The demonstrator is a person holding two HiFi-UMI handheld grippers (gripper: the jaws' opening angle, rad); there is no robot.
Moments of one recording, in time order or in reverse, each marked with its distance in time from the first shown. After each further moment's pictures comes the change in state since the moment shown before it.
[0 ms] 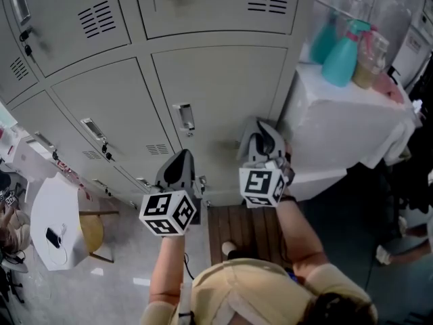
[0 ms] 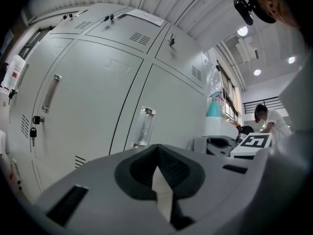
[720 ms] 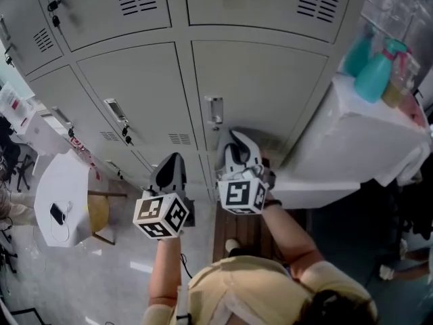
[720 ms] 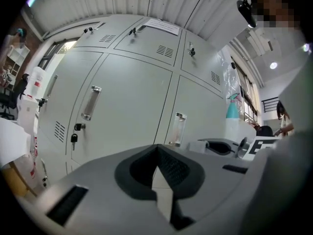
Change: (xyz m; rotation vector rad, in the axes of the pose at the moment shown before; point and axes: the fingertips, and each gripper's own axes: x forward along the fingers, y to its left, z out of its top) left arm -0.057 0.075 -0.004 -0.042 -0.017 0.210; right arm 0.000 0.137 0.051 0.014 -0.121 0.293
